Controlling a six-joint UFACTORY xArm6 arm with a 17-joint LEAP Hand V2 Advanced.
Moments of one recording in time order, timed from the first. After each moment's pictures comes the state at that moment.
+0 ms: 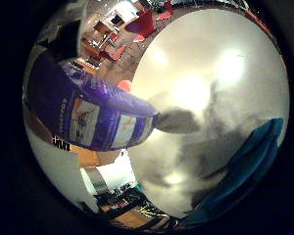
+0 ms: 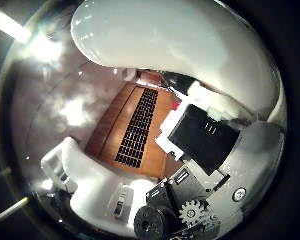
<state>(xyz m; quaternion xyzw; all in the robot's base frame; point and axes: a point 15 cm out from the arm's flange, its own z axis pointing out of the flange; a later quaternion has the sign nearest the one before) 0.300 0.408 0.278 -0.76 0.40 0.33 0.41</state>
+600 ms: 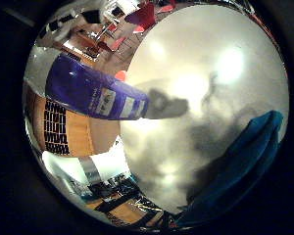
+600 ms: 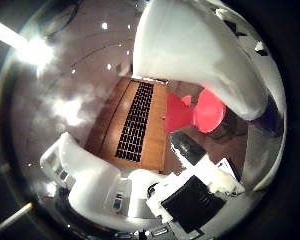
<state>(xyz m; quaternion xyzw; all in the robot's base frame) 0.290 0.400 0.270 -0.78 0.40 0.33 0.36</state>
